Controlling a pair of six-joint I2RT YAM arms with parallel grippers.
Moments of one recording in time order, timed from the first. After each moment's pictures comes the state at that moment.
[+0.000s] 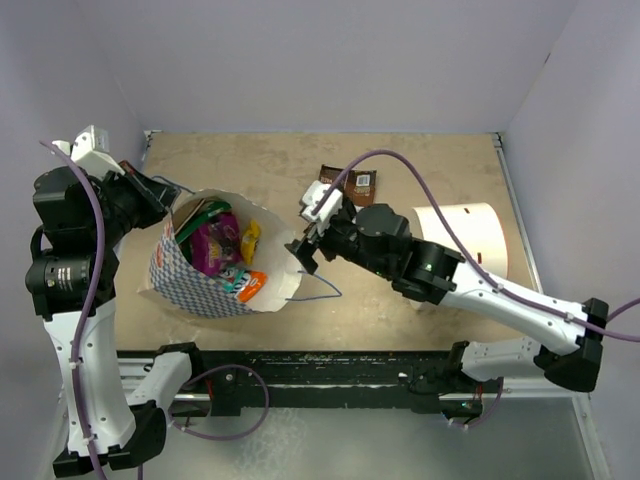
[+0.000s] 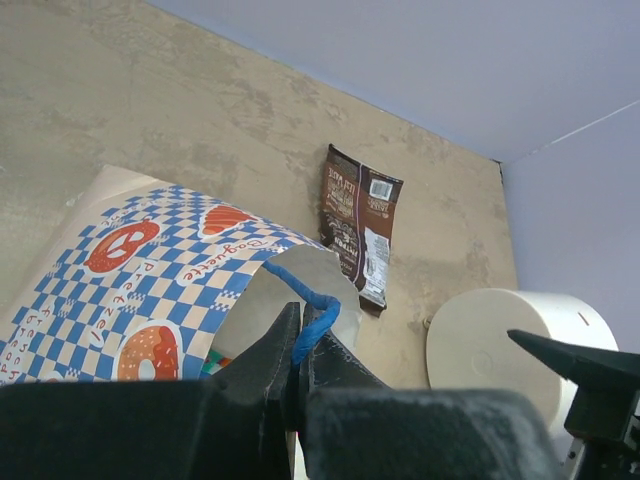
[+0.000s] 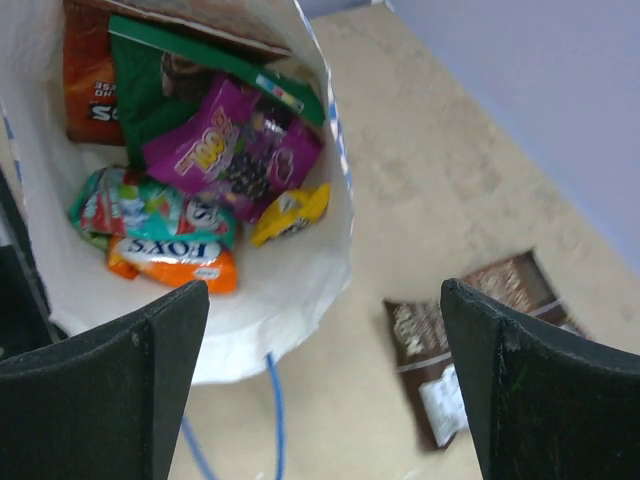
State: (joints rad) left arm 0.13 0.93 1.57 -0.97 0.30 -0.52; right arm 1.11 1.20 1.23 -0.26 0.21 -0.10
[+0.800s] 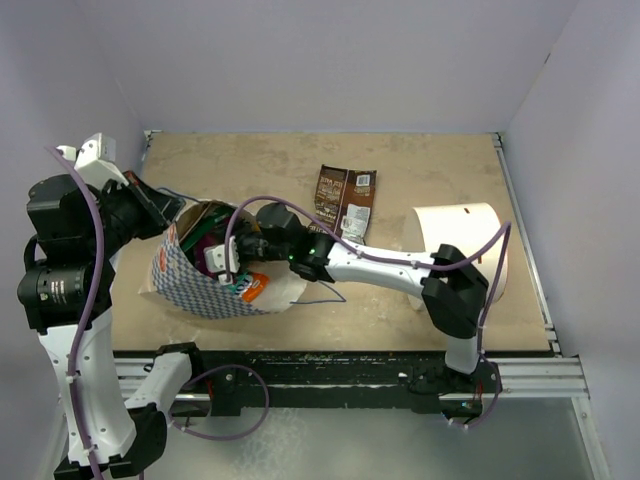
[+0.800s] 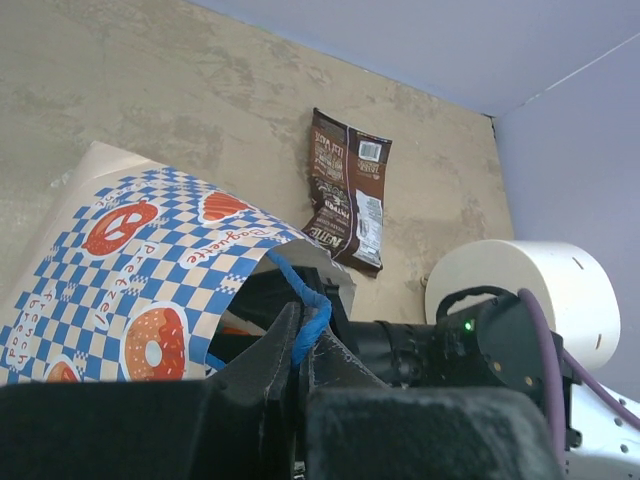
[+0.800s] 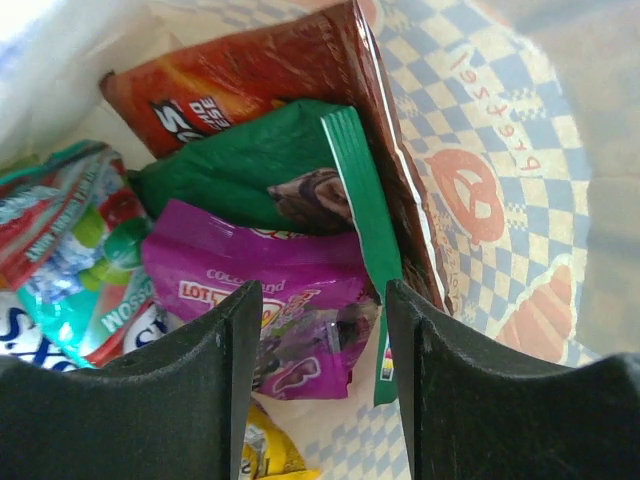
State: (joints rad) left arm 0.13 0.91 1.62 -1.06 0.38 -0.45; right arm 1.10 1.86 1.46 0.19 -0.36 -0.91
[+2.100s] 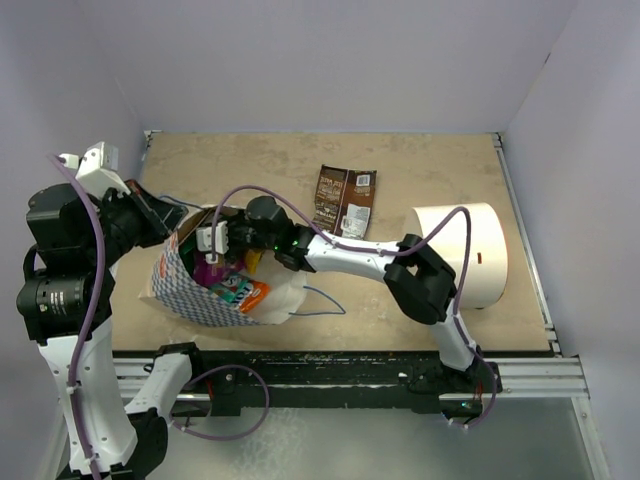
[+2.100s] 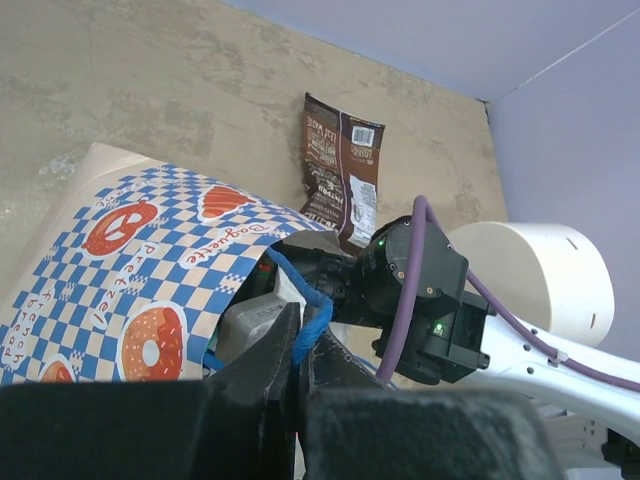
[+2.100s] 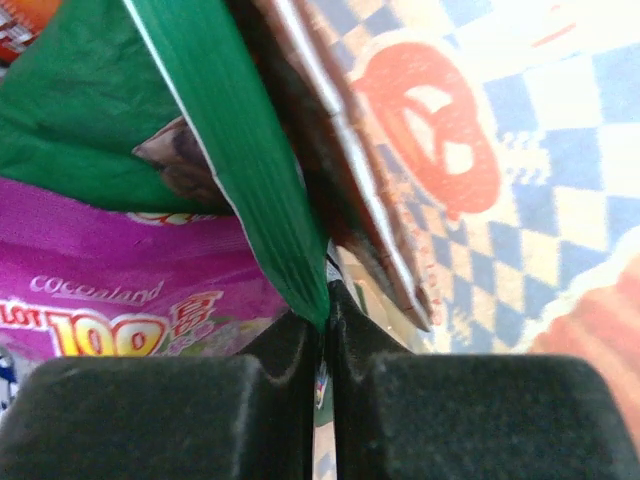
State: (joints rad) left arm 0.13 0.88 1.61 -1.10 0.42 -0.44; right arm 1.05 2.10 1.60 0.32 -0.30 -0.87
